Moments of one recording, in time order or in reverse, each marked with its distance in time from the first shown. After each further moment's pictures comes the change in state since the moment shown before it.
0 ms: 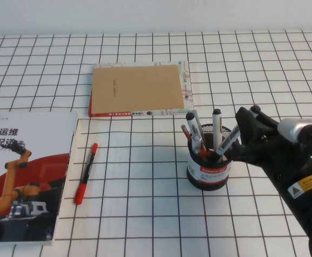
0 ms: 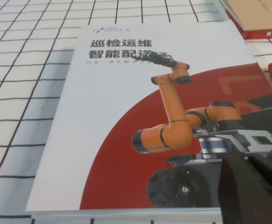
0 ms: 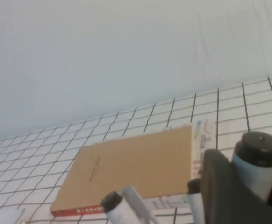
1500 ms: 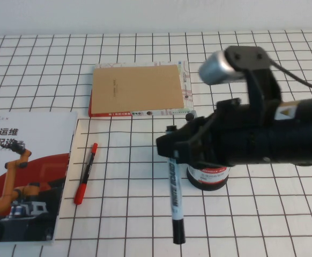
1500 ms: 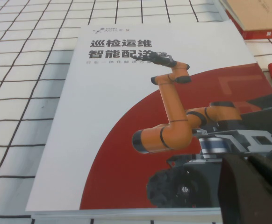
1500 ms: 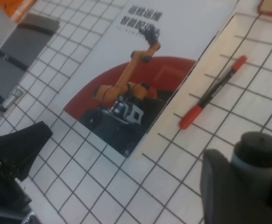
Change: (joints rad) right arm 0.000 -0.325 -0.581 0.326 1.645 -0.500; left arm 0.000 0.000 0.000 0.000 0.000 0.000
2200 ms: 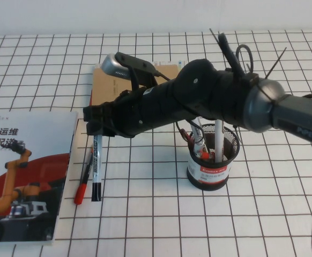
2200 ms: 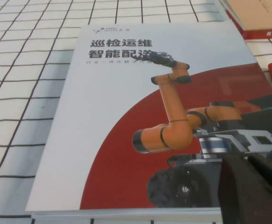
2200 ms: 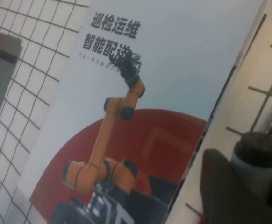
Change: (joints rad) right arm 0.000 0.750 -0.606 0.178 0.032 0.031; left arm 0.000 0.000 0.000 0.000 0.000 0.000
